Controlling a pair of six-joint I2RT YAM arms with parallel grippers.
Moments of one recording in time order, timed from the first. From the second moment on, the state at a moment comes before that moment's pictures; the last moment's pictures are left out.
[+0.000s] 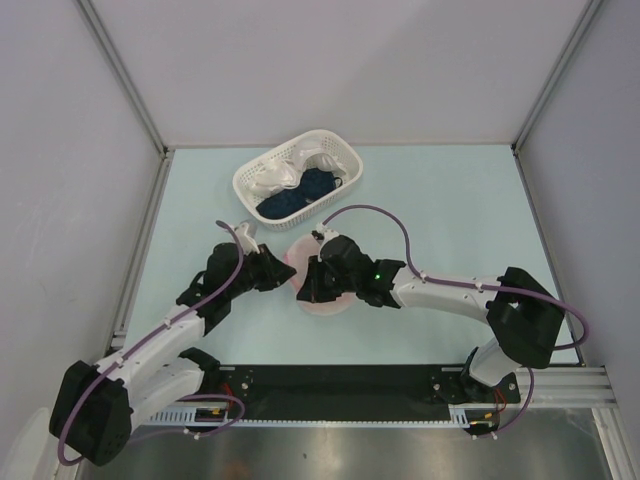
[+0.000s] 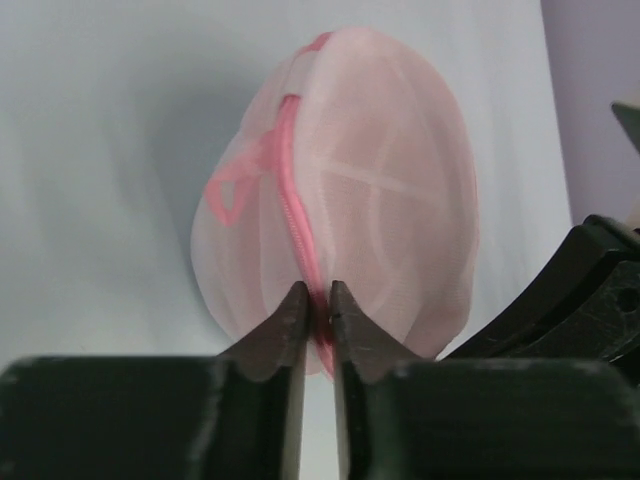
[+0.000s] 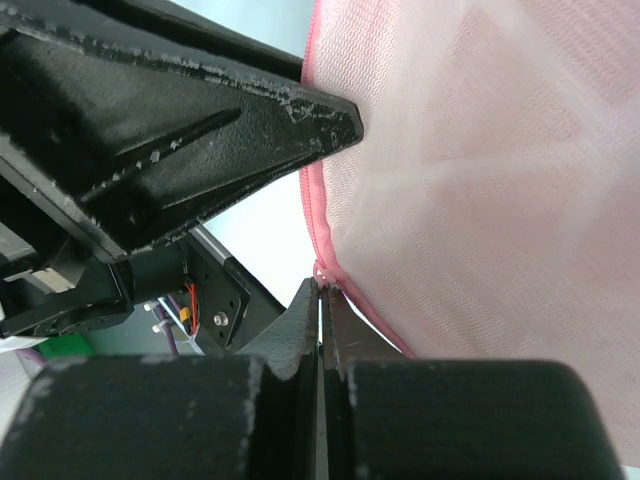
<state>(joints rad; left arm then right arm) -0.47 0.93 0.42 0.04 0.23 -0.71 1.03 1.57 0.99 -0.06 -0.12 0.83</state>
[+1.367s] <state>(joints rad) -0.47 0.97 0.44 0.05 0.22 -0.70 1.02 1.33 0.82 -0.23 0.02 0.84</state>
